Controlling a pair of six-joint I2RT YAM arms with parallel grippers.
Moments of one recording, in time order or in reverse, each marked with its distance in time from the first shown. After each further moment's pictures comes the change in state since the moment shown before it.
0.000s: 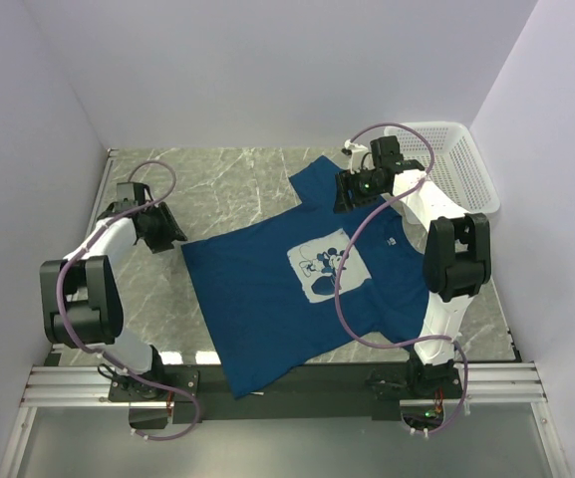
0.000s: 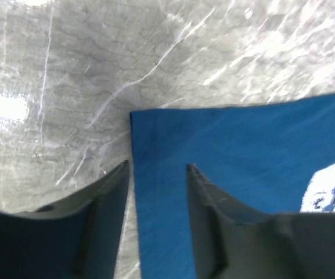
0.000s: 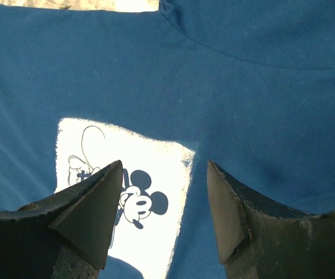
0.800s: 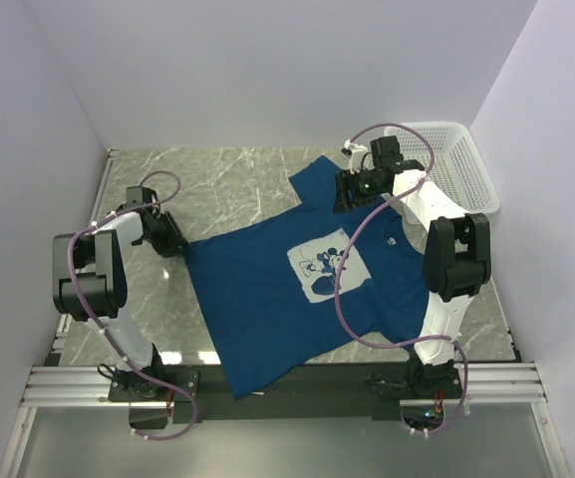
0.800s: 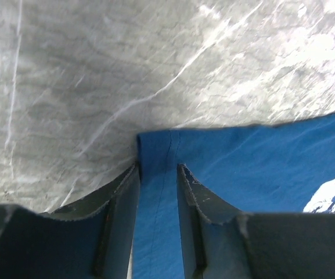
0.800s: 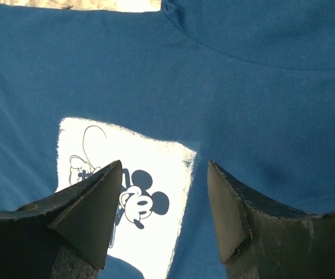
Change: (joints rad) left arm 0.008 0.178 0.030 0.023 0.051 -0.056; right arm -0.005 0.000 0.000 0.000 -0.006 -0.002
